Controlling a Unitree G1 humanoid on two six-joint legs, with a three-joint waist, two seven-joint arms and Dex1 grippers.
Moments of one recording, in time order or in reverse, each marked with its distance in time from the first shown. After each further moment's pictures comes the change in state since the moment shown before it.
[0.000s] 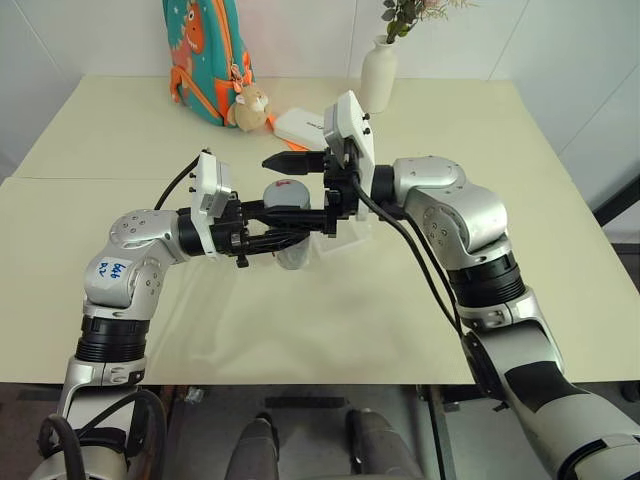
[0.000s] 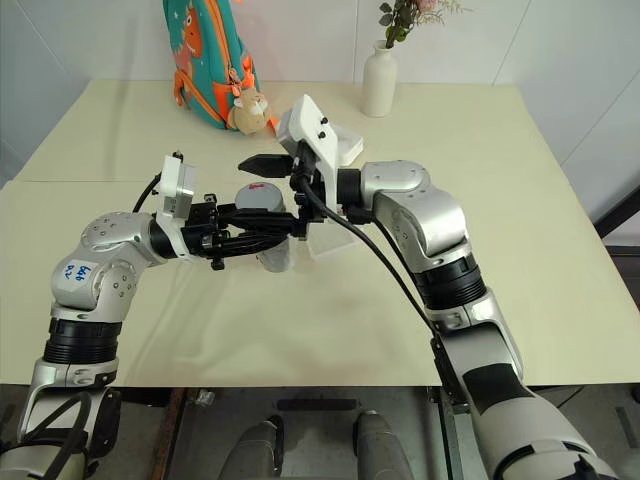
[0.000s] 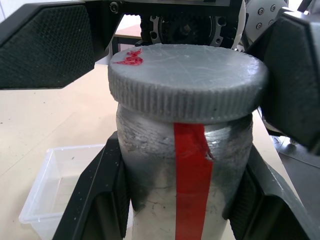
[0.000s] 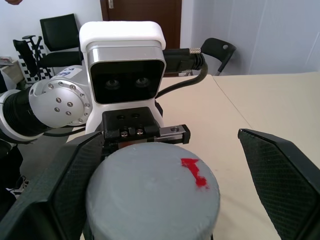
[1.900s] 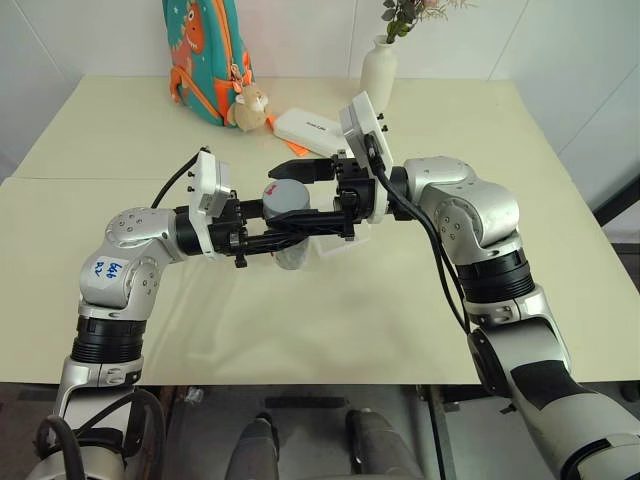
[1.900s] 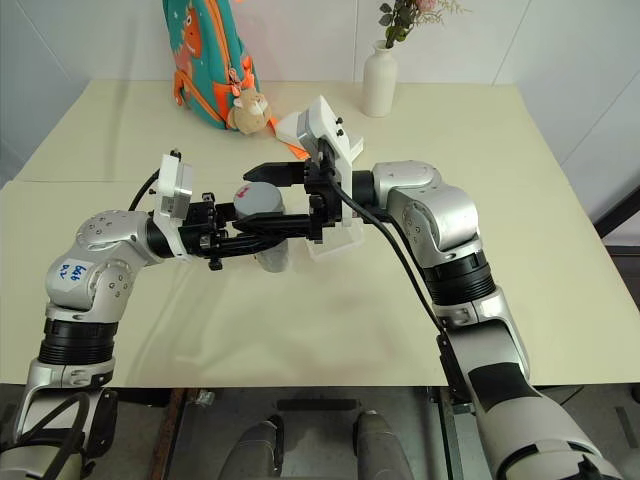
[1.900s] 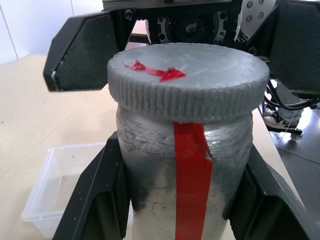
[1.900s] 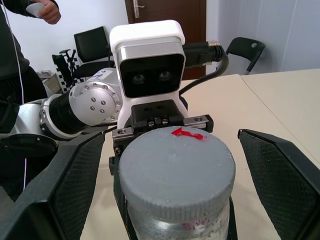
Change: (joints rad) left arm 0.002 0.015 0.001 -0.029 0.000 0.010 0.004; right arm -0.005 -0.022 -0.032 0.031 0.065 0.064 0.128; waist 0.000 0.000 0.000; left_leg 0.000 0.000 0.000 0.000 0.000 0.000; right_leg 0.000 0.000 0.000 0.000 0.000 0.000
